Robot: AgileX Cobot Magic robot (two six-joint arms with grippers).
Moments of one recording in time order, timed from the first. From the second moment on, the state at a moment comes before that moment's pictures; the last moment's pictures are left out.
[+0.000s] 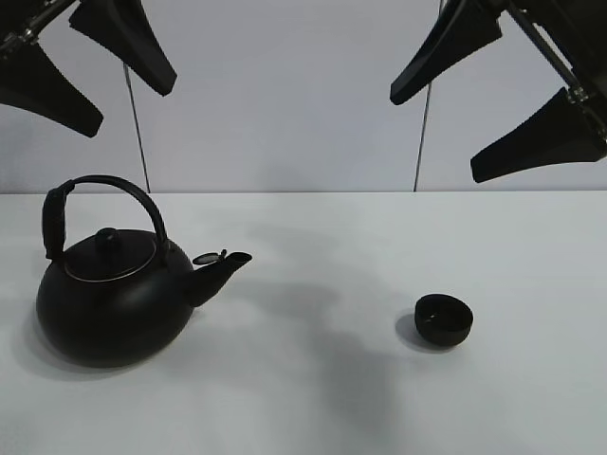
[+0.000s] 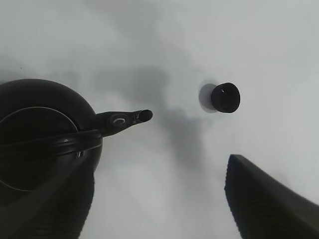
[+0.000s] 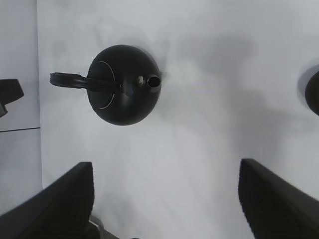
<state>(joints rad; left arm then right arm) -0.29 1.53 -1.21 -0.60 0.89 0.19 0.19 1.36 -0.96 0.78 0.82 -0.16</state>
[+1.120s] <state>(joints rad) -0.29 1.53 -1.21 -0.60 0.89 0.19 0.22 1.36 -1.10 0.44 1.05 -0.22</state>
